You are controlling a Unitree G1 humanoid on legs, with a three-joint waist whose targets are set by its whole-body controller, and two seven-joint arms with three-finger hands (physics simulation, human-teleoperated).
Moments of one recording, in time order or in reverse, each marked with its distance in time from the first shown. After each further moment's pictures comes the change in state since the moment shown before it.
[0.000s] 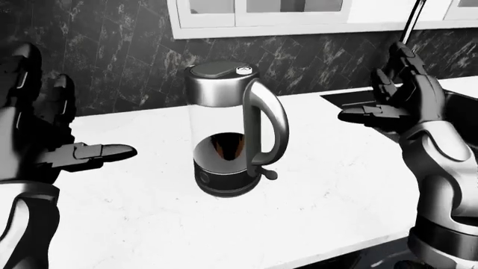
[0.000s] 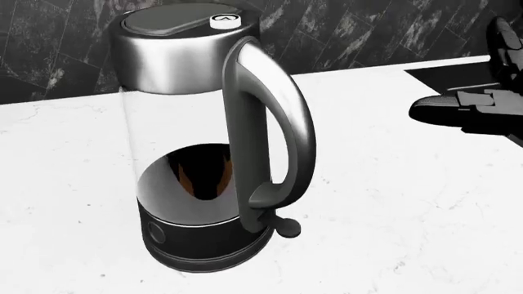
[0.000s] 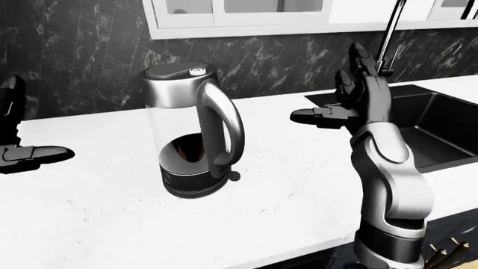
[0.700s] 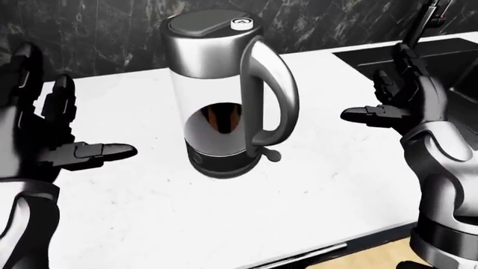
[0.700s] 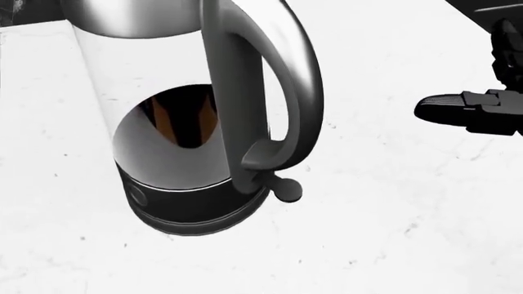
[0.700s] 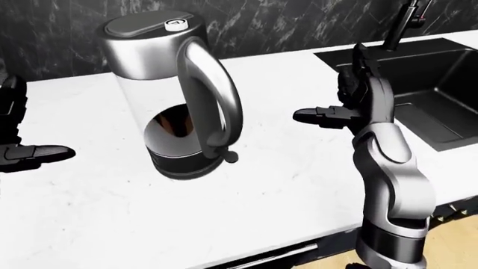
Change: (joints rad) left arm -0.008 0.004 -0.003 0.009 0.016 0.007 -0.010; right arm 0.005 -0.012 -0.007 0.021 0.018 -0.015 -0.008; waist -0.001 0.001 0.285
